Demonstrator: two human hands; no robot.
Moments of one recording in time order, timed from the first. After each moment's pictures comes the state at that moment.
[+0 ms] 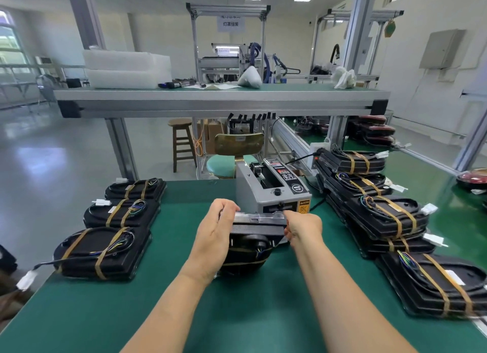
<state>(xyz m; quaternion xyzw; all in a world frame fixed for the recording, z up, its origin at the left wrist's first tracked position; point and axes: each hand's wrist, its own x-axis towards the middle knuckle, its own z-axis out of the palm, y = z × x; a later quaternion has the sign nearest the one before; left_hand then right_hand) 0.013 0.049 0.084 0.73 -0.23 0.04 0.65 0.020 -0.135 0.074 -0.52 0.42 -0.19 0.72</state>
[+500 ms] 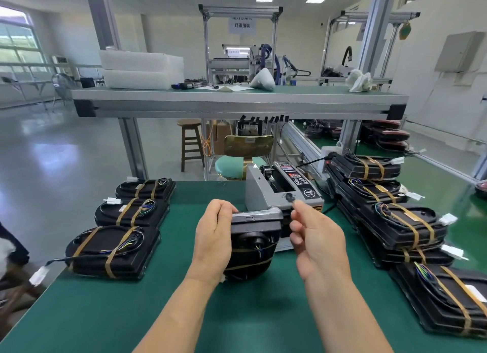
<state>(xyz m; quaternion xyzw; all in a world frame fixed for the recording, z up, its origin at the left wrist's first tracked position) 0.024 0.051 0.084 0.73 -0.16 0.14 0.65 -0.037 -0.085 0.115 -0.41 0.22 -0.26 0.84</state>
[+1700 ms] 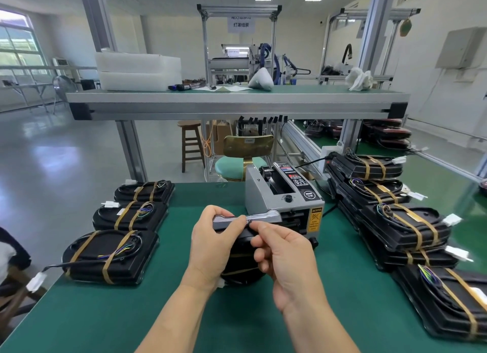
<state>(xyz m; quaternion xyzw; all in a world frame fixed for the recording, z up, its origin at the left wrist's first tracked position) 0.020 0.054 0.088 0.71 -0.12 0.10 0.68 -0.050 -0.046 0.107 -0.51 0.16 -0.15 0.83</state>
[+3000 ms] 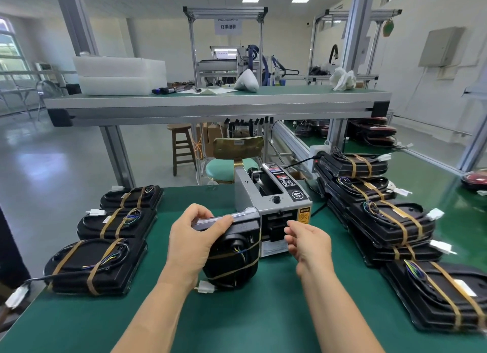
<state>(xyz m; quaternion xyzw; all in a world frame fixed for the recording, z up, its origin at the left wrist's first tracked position) 0.040 0.062 0.085 0.72 -0.14 0.11 0.68 0.001 -0.136 0.057 -0.49 0.32 -0.24 0.77</state>
